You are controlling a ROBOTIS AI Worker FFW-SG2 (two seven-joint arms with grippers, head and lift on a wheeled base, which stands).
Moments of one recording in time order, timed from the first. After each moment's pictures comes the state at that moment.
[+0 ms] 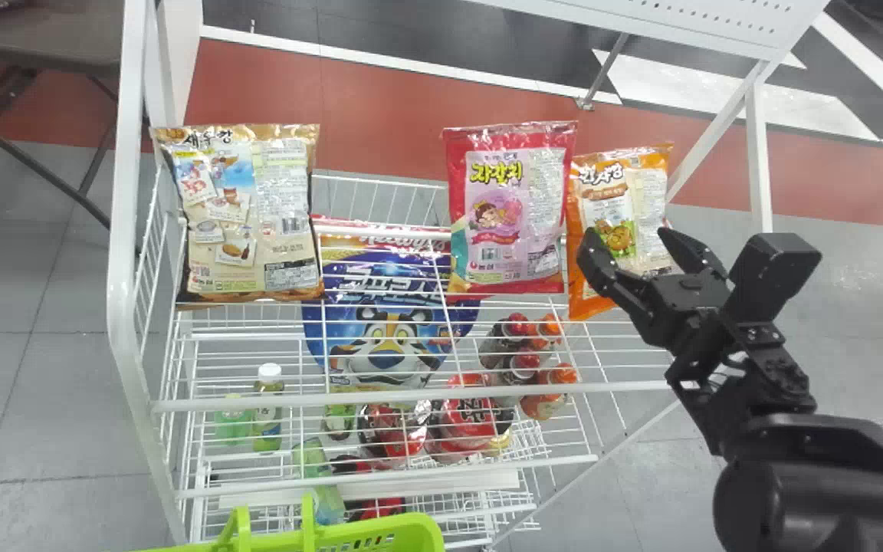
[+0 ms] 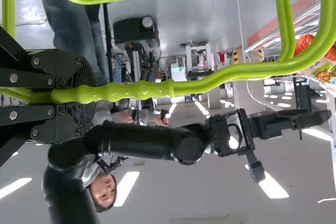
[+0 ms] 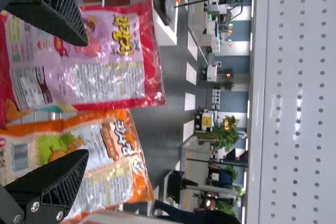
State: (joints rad) left arm 0.63 0.07 -0.03 -2.13 0.30 1.39 -1.34; right arm 0.33 -0.21 -0.37 -2.04 -0.19 0.34 0.23
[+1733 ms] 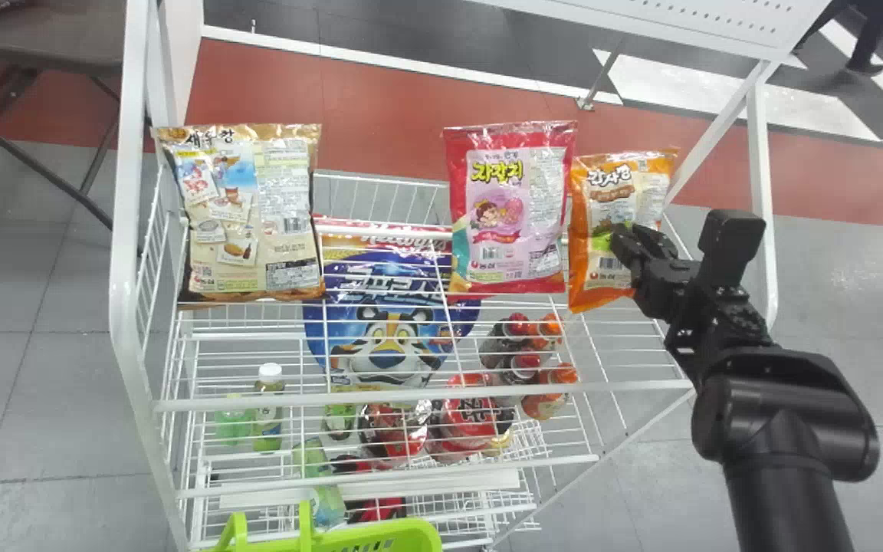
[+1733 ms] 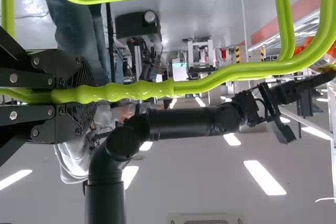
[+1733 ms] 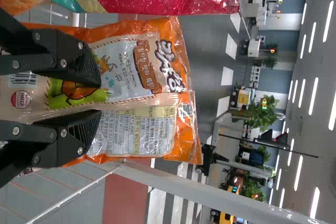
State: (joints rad) left arm 0.63 0.07 -0.03 -2.10 0.30 1.38 -1.37; right arm 0.04 -0.31 -0.35 -1.56 -0.09 0.29 0.23
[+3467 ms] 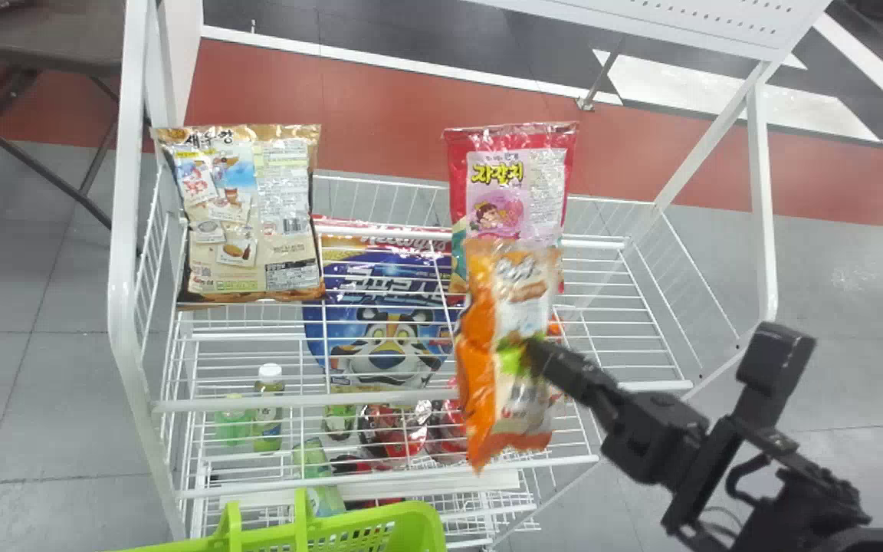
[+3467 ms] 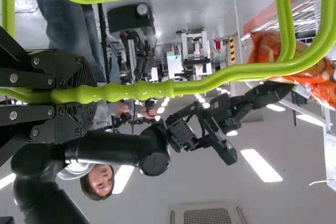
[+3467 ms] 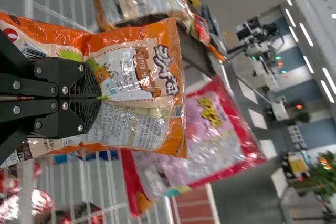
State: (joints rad) left arm 0.63 0.07 -0.02 -2.09 0.32 1.33 -1.39; right arm 0.64 -0.10 -0.49 -2.42 -0.58 0.88 0.41
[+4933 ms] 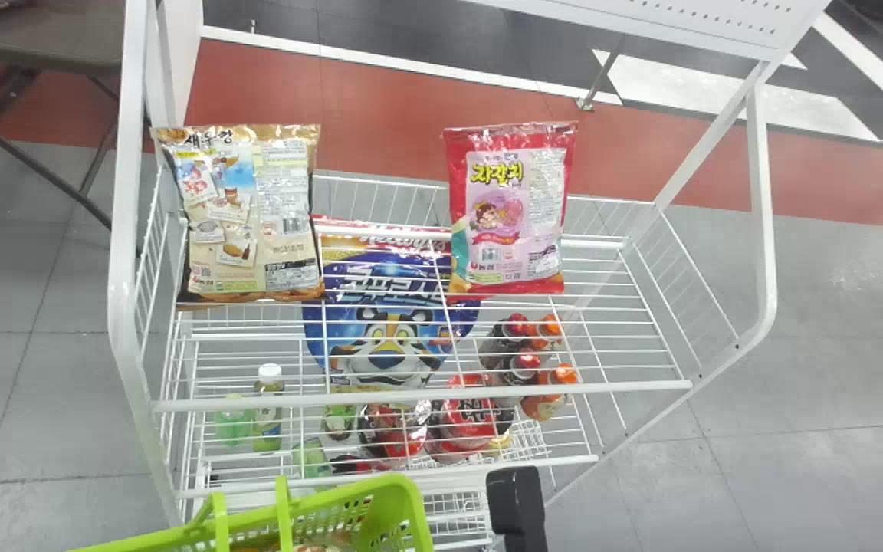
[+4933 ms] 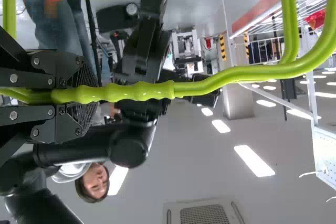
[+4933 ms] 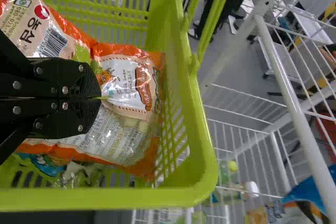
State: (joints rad) left arm 0.64 0.06 -0.01 -2.08 0.32 1.28 -1.40; right arm 0.69 -0.17 -0.03 -2.24 -0.34 1.08 0.46
